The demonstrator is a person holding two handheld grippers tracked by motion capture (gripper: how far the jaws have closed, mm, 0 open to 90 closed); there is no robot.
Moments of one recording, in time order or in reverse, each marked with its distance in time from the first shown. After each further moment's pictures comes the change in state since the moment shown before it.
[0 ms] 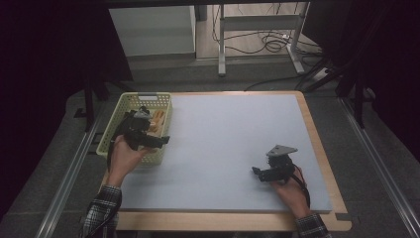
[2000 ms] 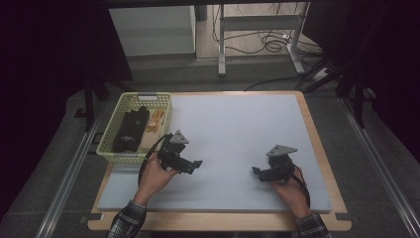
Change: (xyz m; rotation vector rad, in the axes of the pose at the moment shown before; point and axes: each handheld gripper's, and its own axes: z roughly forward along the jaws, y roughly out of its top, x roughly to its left) left arm -0.096 -0.013 0.043 -0.017 -0.178 0.194; right arm 0.000 0.000 0.000 0.000 -0.004 -0.003
